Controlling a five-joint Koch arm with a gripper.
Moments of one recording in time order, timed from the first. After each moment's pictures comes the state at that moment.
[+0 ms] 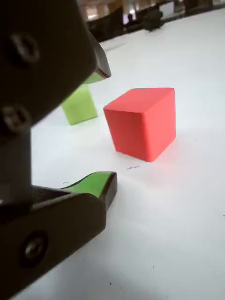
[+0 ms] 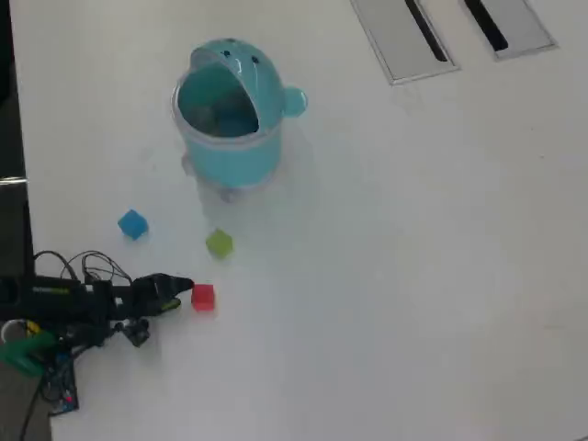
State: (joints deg) arm 0.6 131.1 177.5 -4.2 -5.3
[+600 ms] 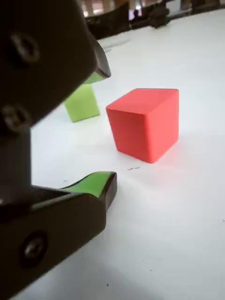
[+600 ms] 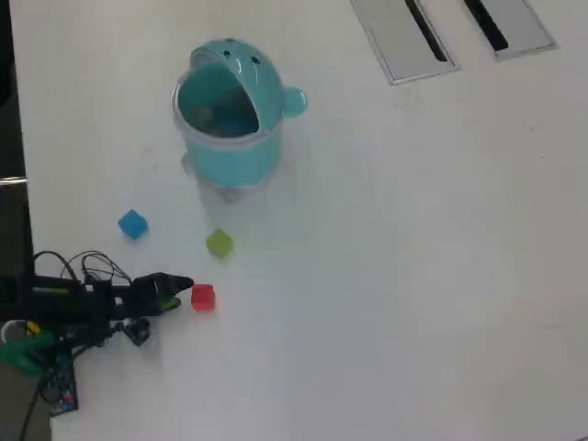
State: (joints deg) arm 0.4 131.2 177.5 -4.4 -7.6
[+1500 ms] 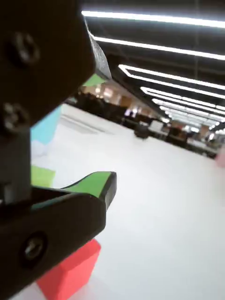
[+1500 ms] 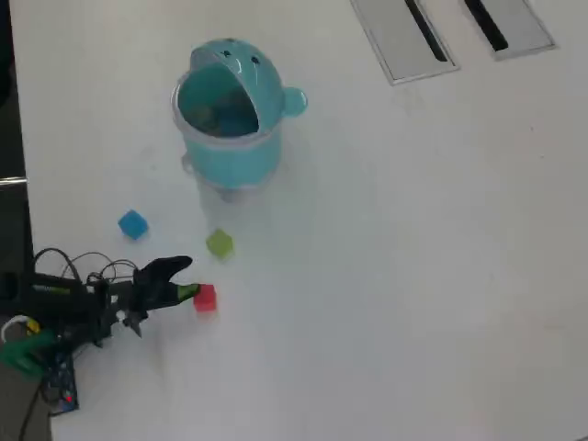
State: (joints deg) arm 5.4 131.2 177.5 -42.5 -25.8
